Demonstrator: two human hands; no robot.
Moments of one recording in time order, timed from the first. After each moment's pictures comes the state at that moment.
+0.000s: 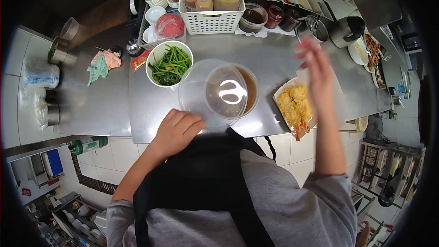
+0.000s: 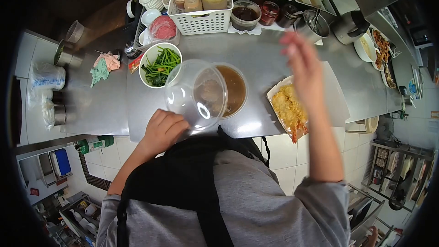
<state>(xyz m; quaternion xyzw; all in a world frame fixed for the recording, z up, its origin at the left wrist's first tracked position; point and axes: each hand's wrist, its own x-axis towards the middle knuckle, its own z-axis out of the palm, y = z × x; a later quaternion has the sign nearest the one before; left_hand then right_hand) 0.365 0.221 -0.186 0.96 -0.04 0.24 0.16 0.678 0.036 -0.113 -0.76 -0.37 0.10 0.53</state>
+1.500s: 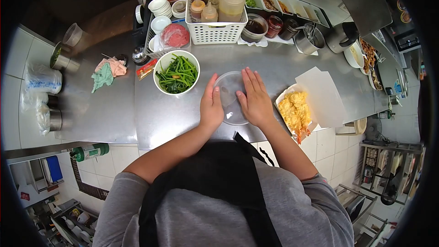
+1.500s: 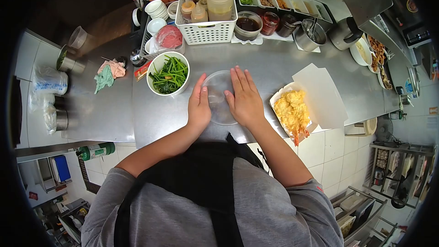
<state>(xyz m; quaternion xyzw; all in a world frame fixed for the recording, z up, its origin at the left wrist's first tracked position) 0.472 0.195 -0.262 0.67 0.28 0.35 0.59 0.586 0.088 -0.220 -0.83 -0.51 -0.02 0.22</state>
